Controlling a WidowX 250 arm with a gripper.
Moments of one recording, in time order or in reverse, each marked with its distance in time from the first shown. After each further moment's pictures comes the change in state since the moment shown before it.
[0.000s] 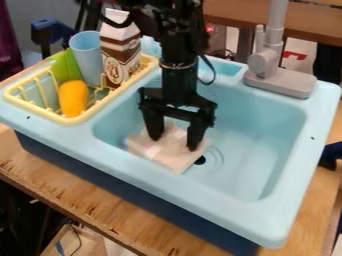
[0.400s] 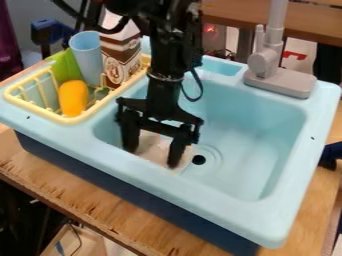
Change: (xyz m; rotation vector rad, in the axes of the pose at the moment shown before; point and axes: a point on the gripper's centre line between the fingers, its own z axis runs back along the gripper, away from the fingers) arm -0.039 0.013 0.000 0.137 0.093 0.159
